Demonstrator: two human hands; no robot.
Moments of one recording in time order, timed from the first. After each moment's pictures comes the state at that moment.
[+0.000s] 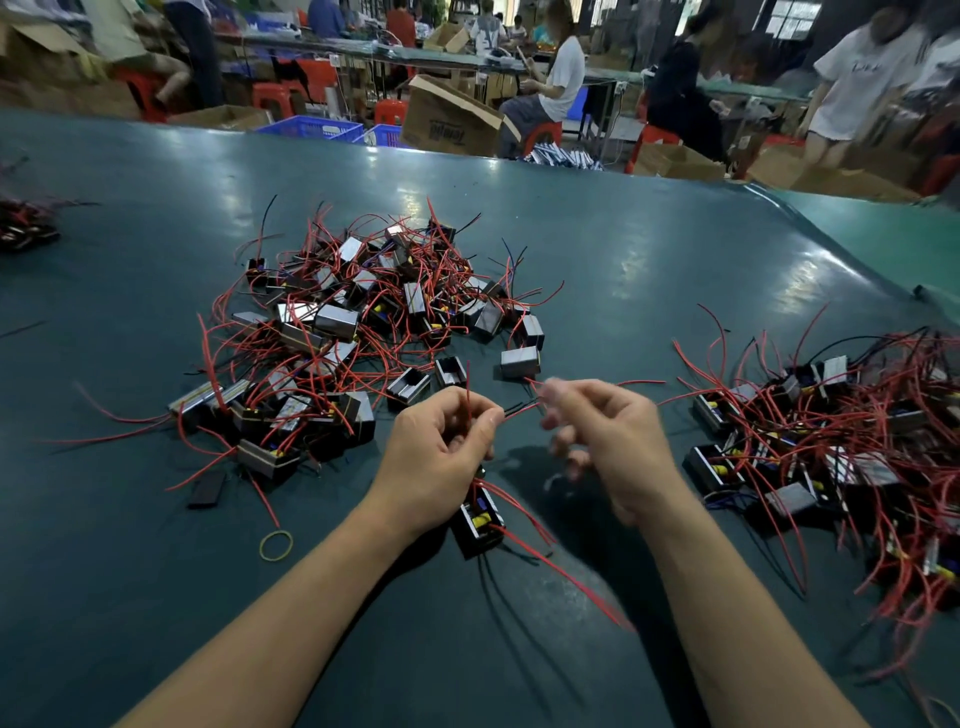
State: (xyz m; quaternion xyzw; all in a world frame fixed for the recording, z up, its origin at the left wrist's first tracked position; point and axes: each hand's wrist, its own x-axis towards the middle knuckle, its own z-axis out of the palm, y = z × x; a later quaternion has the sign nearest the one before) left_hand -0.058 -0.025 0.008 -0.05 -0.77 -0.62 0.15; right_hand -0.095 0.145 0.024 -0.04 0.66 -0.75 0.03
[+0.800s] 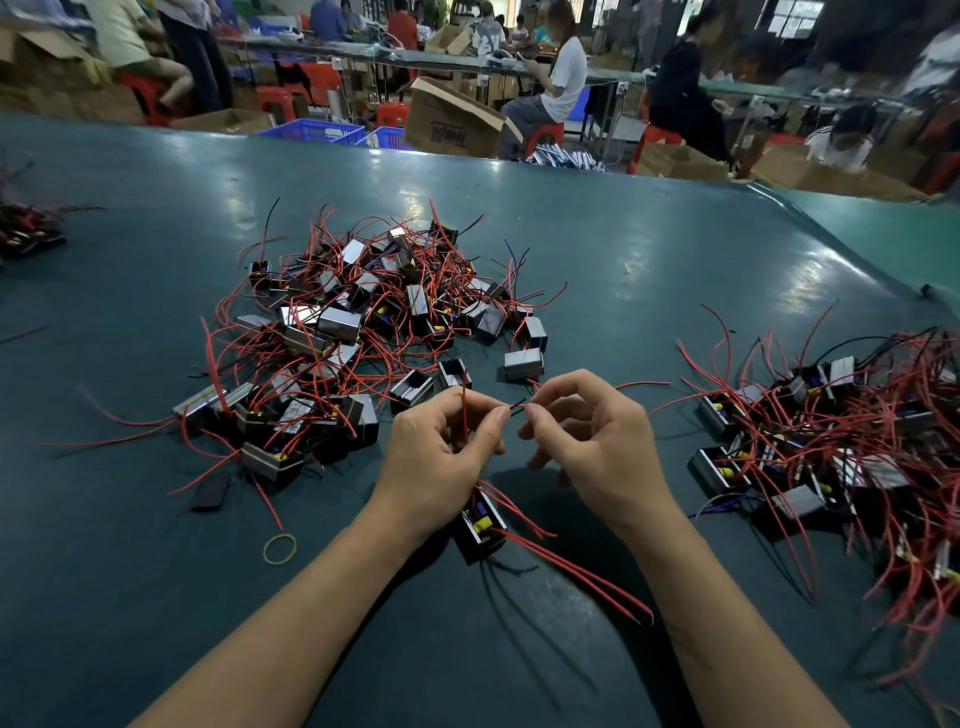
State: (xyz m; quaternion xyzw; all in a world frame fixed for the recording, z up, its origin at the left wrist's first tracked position) left_hand -0.059 -0.024 0.007 -0.07 -0.77 -0.60 0.20; right_hand -0.088 0.136 0.018 -0.19 0.77 -0.60 -0.10
